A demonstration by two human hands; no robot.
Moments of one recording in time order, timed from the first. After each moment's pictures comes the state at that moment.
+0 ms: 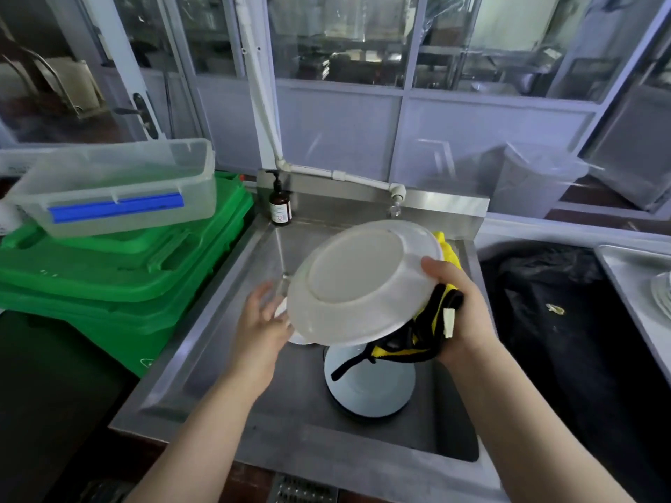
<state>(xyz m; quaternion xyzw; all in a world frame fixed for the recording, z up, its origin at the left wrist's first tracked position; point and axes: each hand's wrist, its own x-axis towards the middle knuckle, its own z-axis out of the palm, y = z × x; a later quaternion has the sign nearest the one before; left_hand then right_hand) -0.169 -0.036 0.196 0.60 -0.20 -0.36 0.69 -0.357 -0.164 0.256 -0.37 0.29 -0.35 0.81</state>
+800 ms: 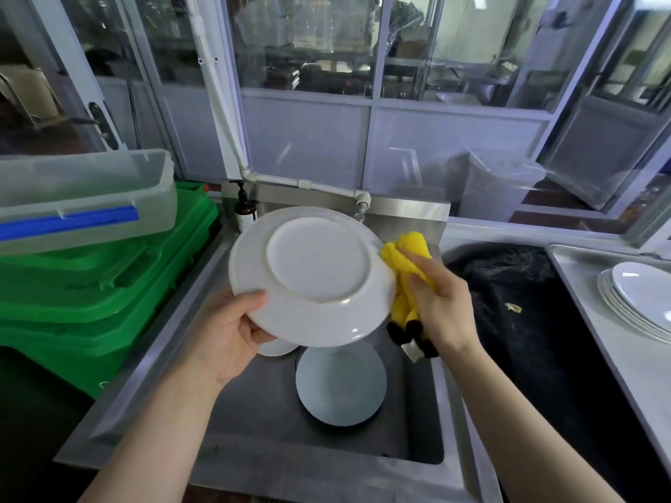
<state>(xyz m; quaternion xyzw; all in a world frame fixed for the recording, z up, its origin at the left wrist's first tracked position) -0.179 -0.055 0.239 0.43 -0.24 -0.48 0.73 -0.393 -0.202 0.242 -0.65 0.36 -0.44 0.50</state>
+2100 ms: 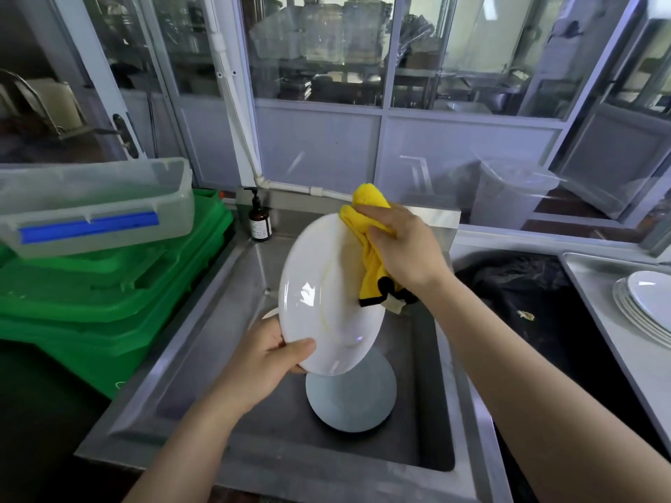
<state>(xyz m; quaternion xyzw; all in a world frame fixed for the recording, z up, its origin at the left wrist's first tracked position) -0.210 -0.032 0.236 0.61 -0.44 -0.36 0.55 -0.333 -0.220 0.305 -0.83 0.32 -0.34 0.29</state>
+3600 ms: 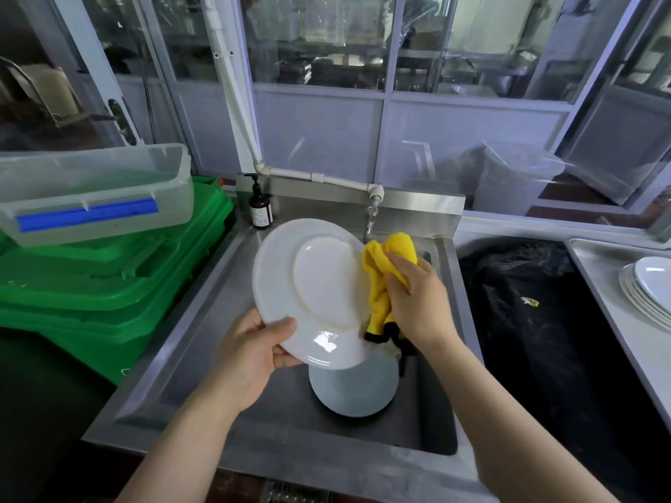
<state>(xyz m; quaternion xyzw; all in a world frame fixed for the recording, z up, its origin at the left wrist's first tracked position) -0.201 -0.029 0.219 0.51 -0.29 -0.46 0.67 -0.363 -0.189 0.229 -0.79 0.41 -0.32 0.32</state>
